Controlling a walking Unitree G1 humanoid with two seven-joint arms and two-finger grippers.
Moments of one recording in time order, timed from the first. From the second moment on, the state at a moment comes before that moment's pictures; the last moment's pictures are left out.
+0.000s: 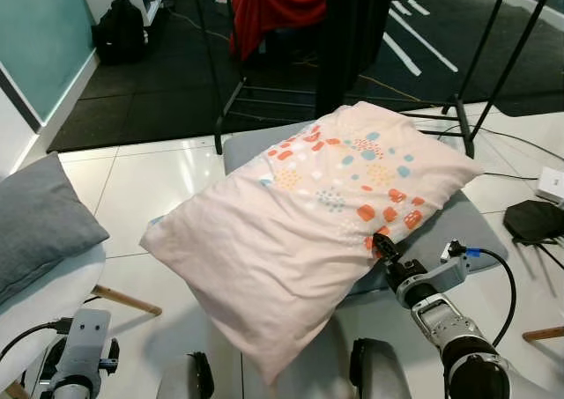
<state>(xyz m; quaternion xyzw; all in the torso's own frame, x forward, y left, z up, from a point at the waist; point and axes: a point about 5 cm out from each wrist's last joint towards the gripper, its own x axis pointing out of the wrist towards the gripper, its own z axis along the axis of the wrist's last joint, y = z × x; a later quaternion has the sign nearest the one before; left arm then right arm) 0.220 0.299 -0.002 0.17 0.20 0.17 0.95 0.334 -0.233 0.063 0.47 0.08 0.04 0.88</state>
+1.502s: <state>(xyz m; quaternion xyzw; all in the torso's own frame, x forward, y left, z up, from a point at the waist) 0.233 0.325 0.048 0.21 0.13 0.17 0.95 0.371 -0.202 0.128 0.49 -0.01 0.20 0.85</state>
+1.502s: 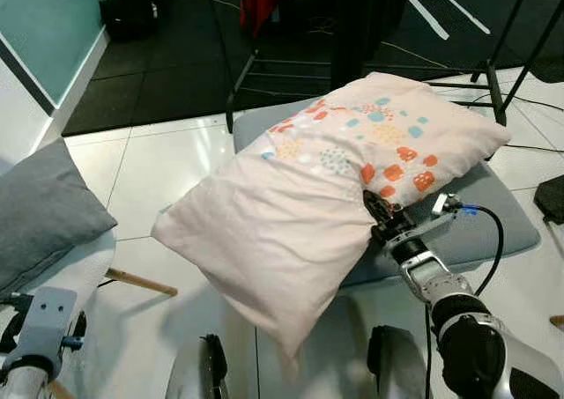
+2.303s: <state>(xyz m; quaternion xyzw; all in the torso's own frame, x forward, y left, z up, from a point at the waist) 0.272 0.294 0.040 0.11 0.13 0.22 0.96 0.341 -0.079 0.169 0.33 0.03 0.52 0.78</state>
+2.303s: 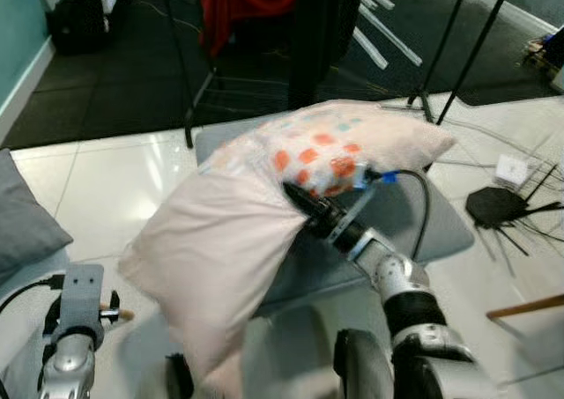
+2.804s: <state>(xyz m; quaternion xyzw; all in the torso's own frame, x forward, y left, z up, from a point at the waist) 0.280 0.297 0.046 0.08 0.12 0.25 0.96 0.333 -0.091 0.197 0.28 0.01 0.54 0.79</state>
